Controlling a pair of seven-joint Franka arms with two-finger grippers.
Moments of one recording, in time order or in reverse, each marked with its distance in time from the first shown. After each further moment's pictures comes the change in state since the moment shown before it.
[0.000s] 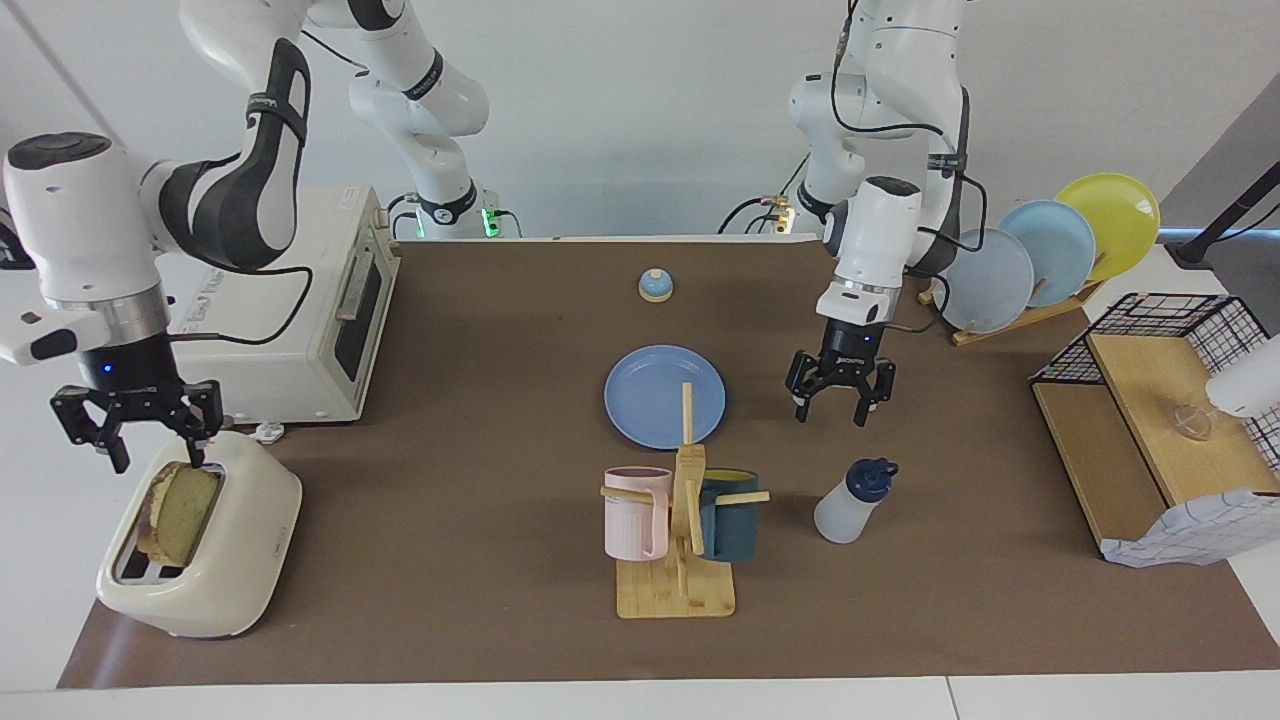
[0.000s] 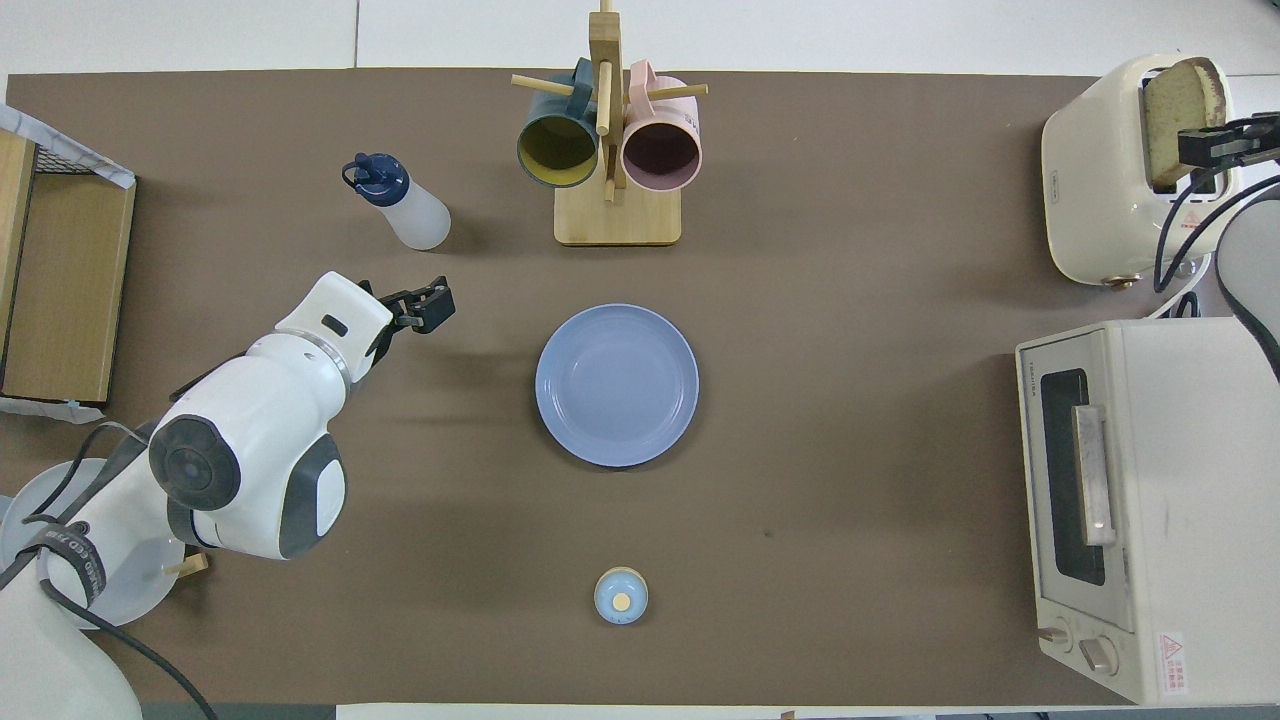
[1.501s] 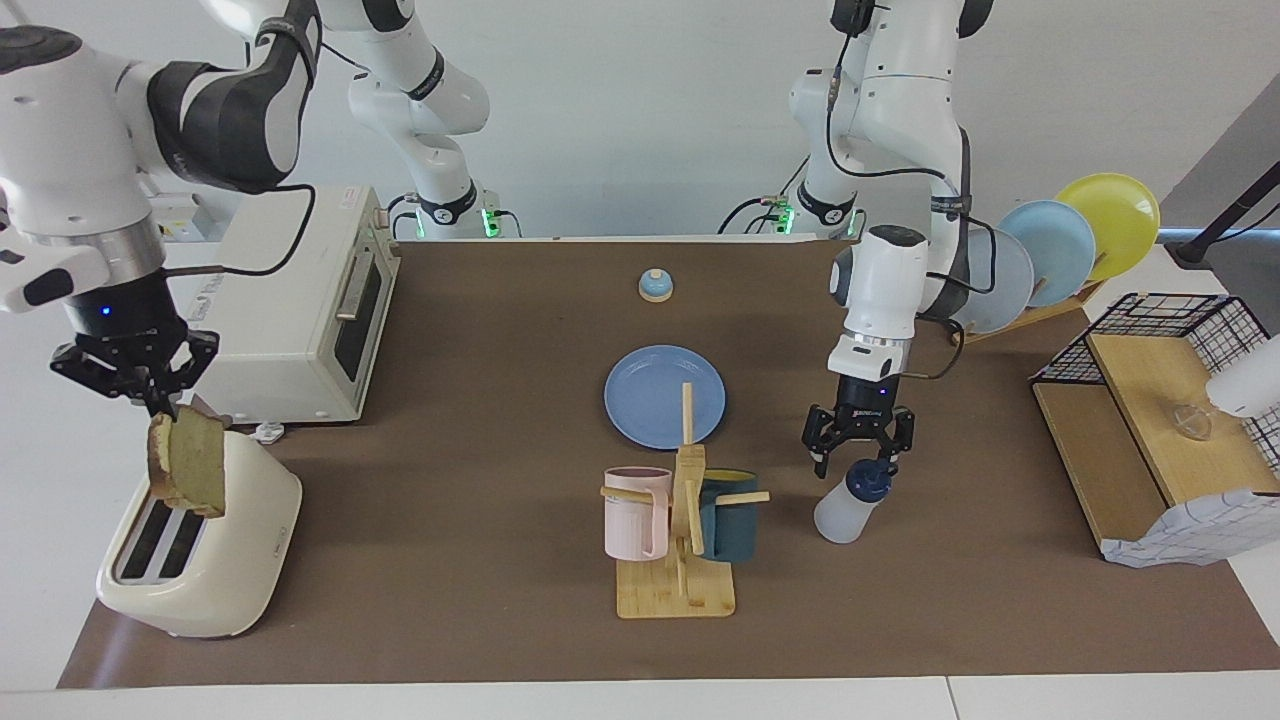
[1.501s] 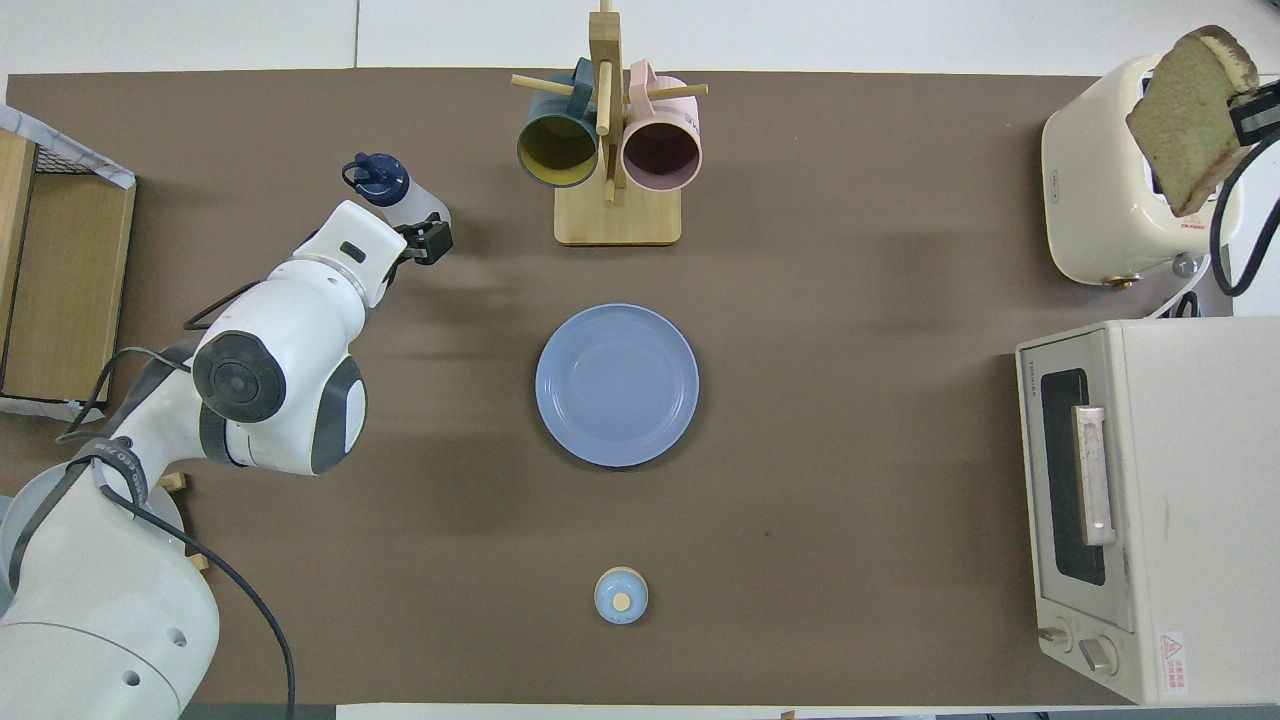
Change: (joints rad) left arm -0.342 0.220 0.382 0.233 0.002 0.005 -0.012; right arm 0.176 -0.091 0.019 0.337 -0.077 -0.585 -0.053
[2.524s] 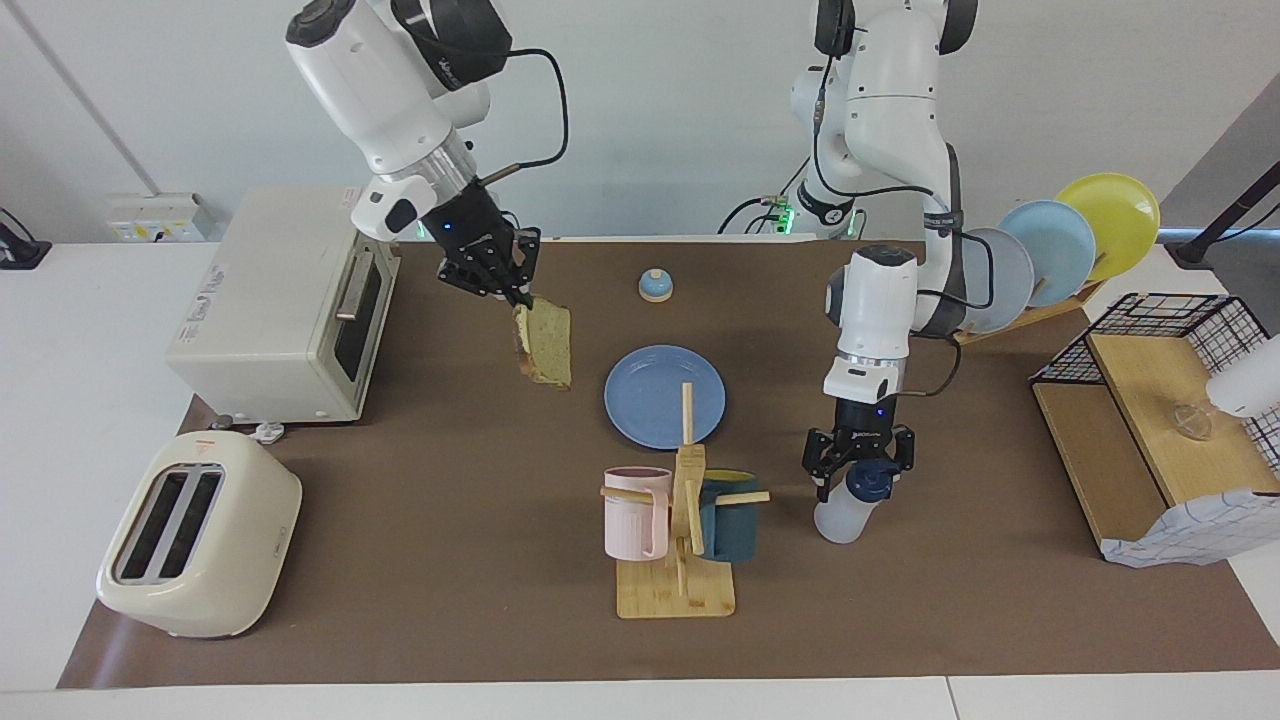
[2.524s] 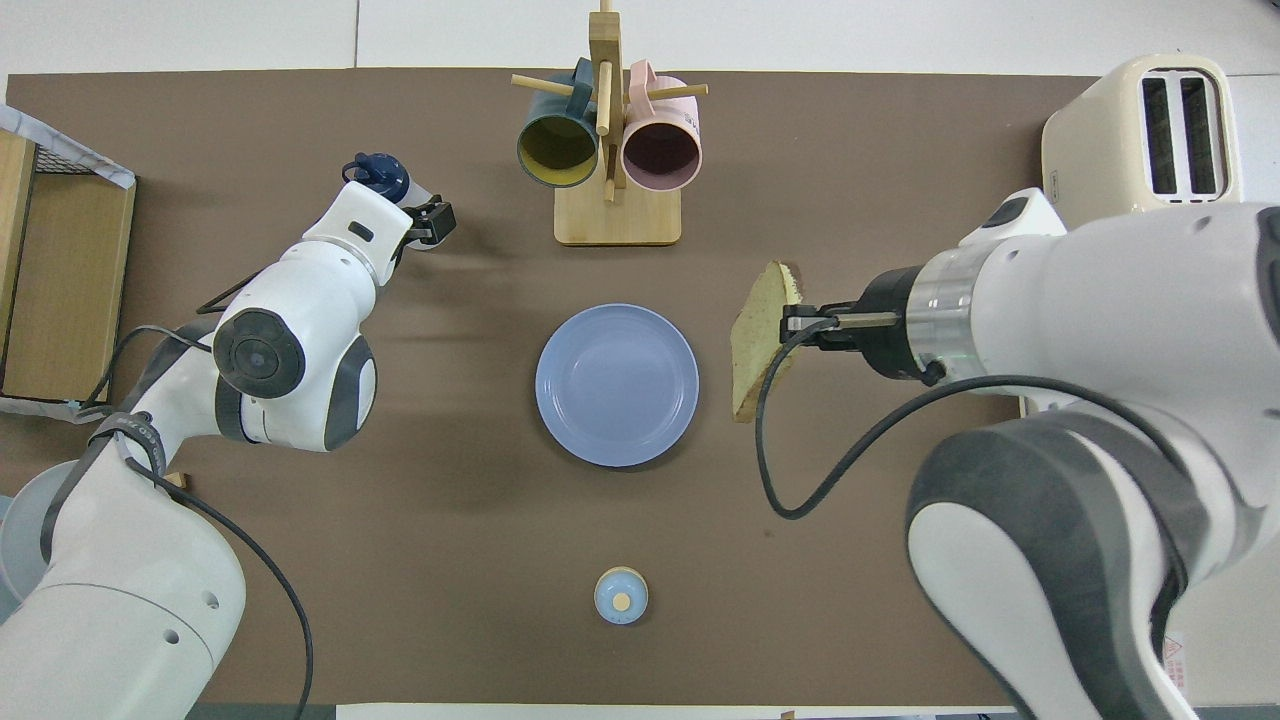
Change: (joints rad) left arm -0.012 0.074 0.026 0.075 -0.001 0.003 -0.061; right arm 0.309 -0.273 0.070 -0.628 0.482 0.298 0.682
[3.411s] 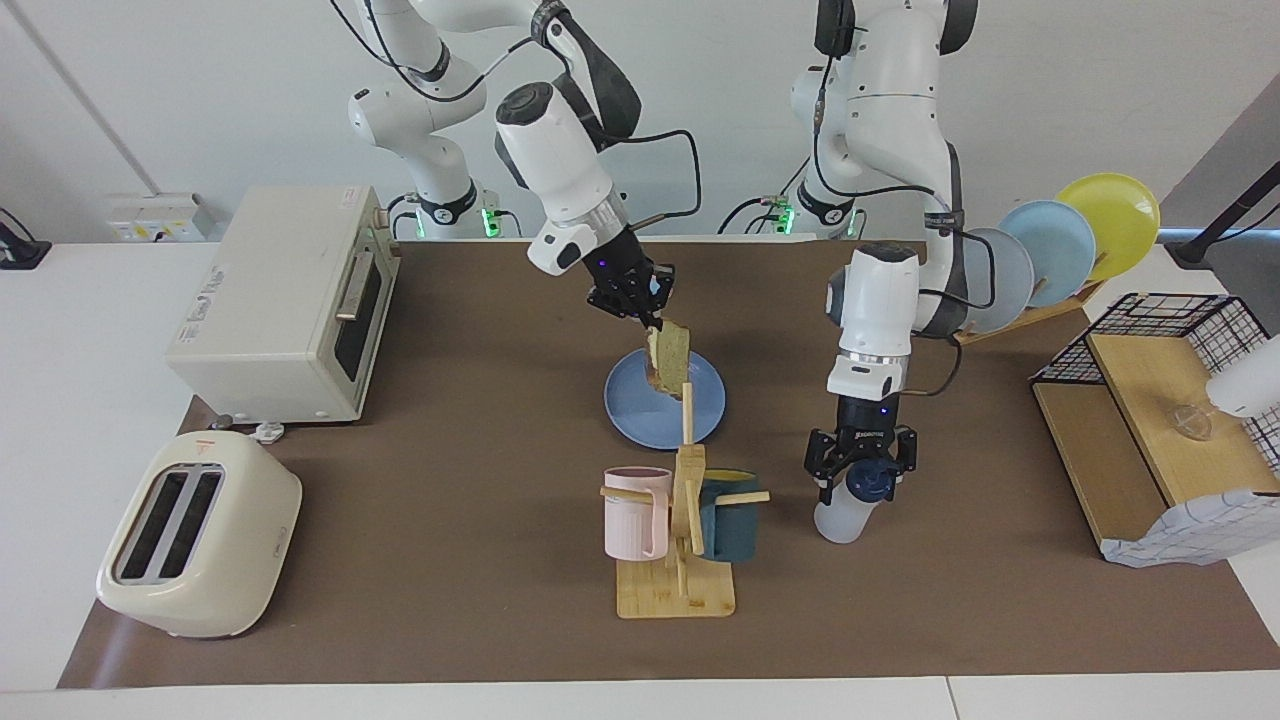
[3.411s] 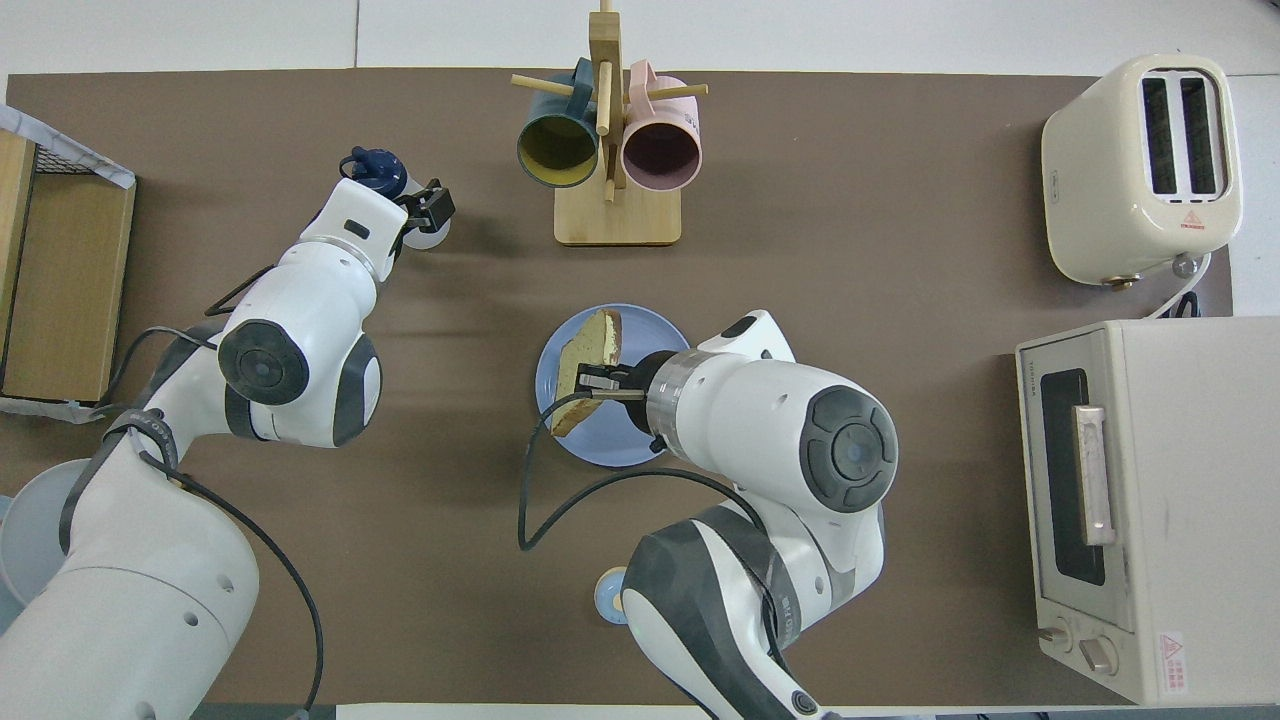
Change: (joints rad) left arm 0.000 0.040 0.002 0.011 -0.042 0.118 -0.030; right arm 0.298 0.199 0.002 -0.133 0.054 0.522 0.244
